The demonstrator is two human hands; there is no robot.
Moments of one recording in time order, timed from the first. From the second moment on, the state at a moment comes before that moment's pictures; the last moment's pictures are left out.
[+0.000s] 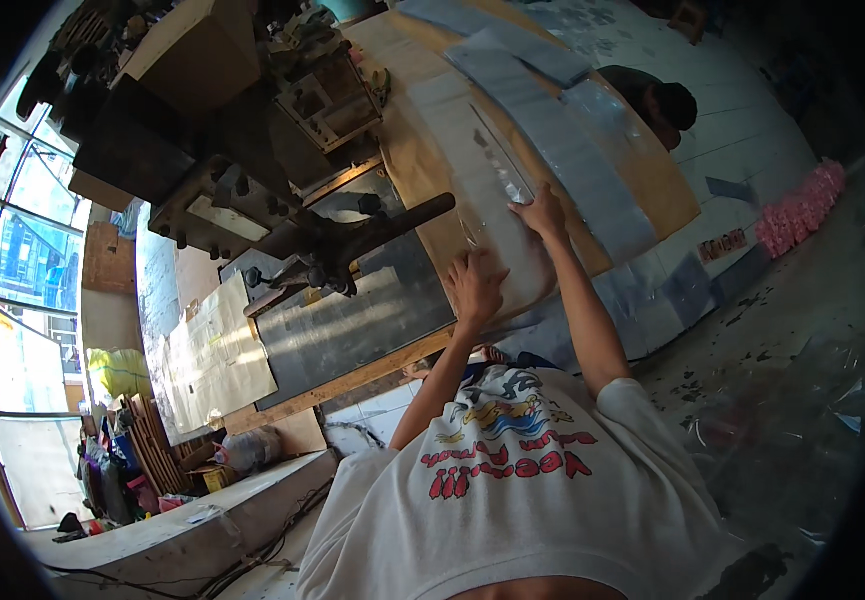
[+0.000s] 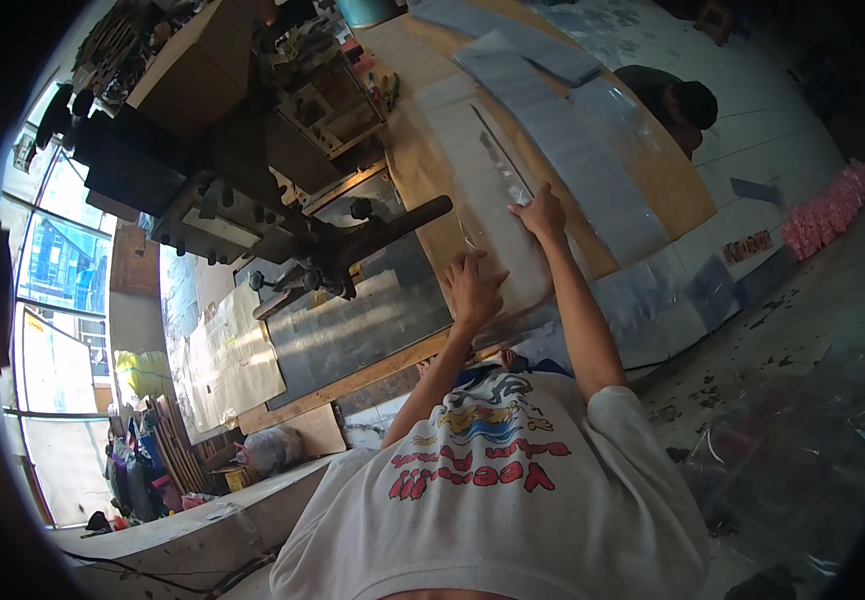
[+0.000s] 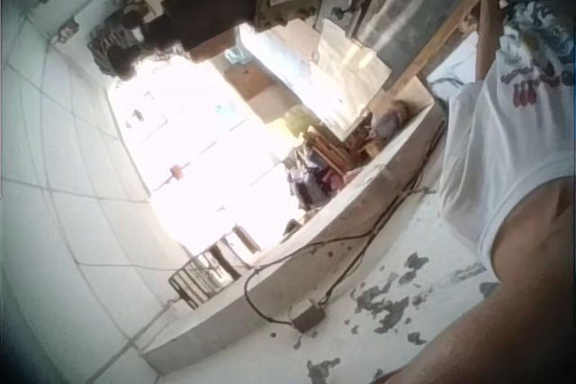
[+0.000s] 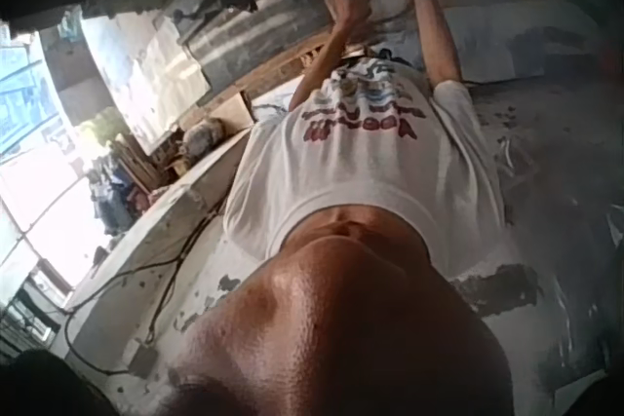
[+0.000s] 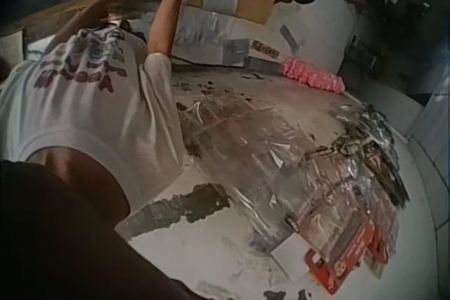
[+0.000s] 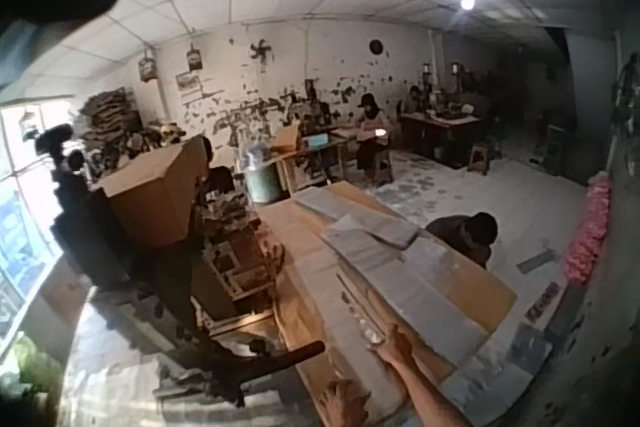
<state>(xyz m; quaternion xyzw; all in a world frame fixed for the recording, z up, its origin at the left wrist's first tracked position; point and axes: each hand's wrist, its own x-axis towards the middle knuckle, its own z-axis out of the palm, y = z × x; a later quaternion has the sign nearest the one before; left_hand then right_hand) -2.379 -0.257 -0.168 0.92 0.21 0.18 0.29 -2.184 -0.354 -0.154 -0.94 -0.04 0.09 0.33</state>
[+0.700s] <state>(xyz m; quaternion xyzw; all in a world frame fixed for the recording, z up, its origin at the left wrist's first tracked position) -2.409 -0.249 -0.162 0.82 0.07 0.11 0.55 -2.194 -0.410 -0.164 -0.89 -0.04 -0.05 0.46</state>
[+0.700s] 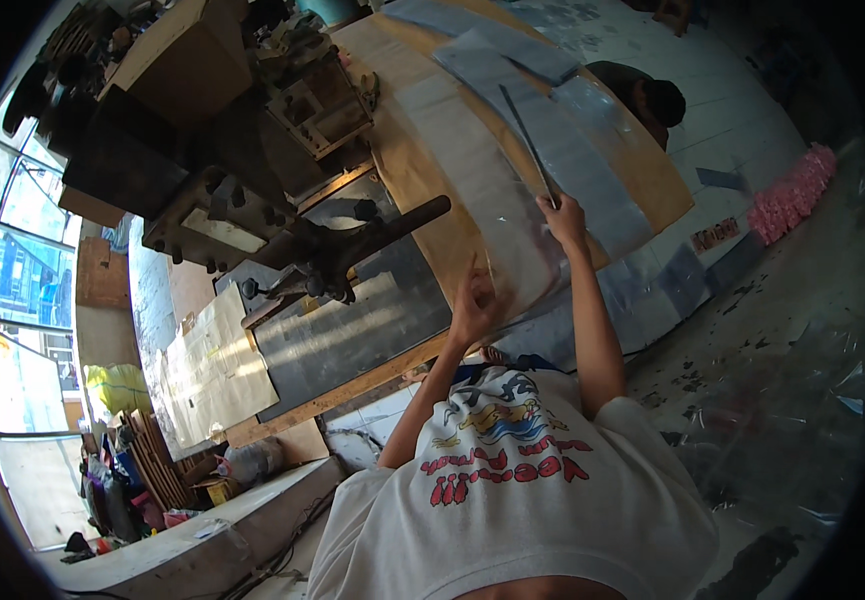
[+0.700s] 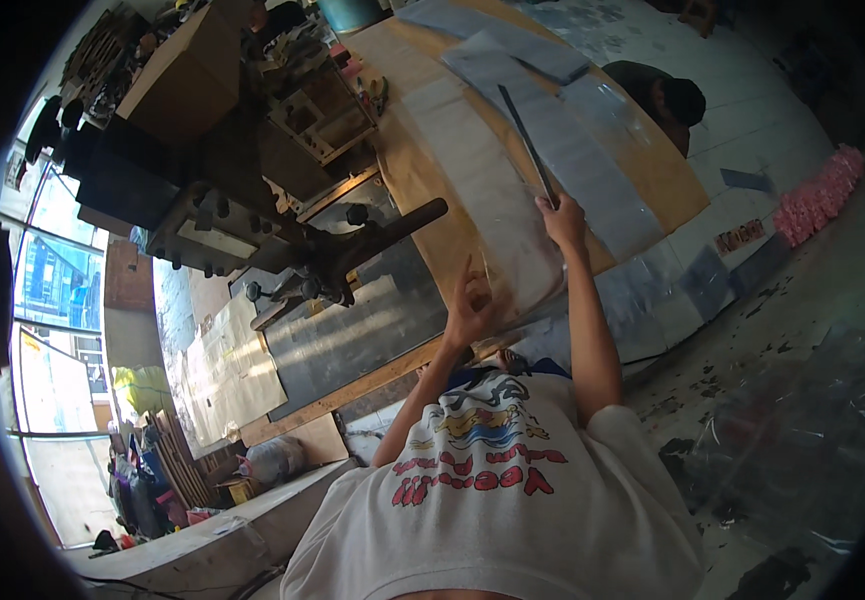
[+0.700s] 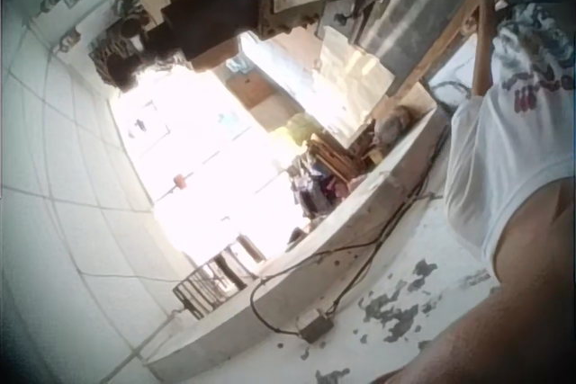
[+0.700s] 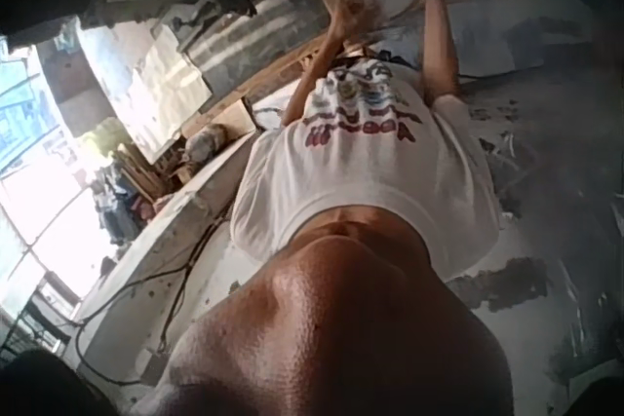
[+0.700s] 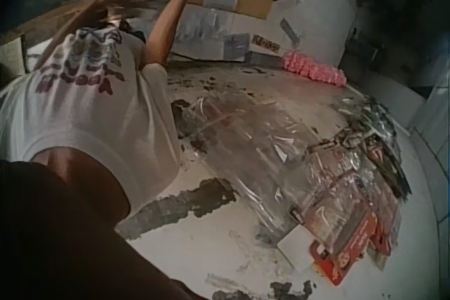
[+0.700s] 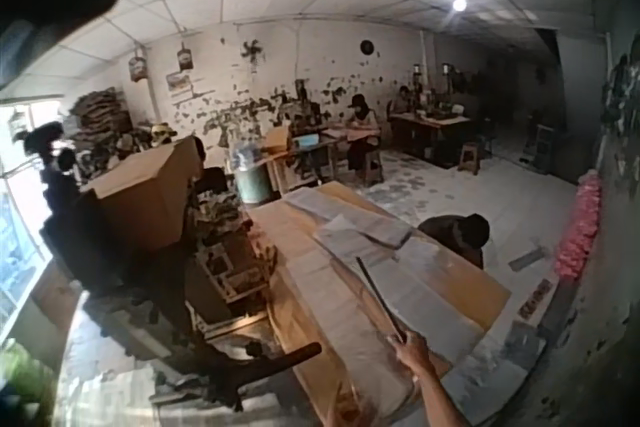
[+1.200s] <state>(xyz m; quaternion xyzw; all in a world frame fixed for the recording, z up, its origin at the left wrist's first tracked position) -2.409 -0.253 0.054 0.61 -0.02 0.15 0.78 -2.325 -0.479 0.113 -0.77 -0.22 -0.12 0.58</state>
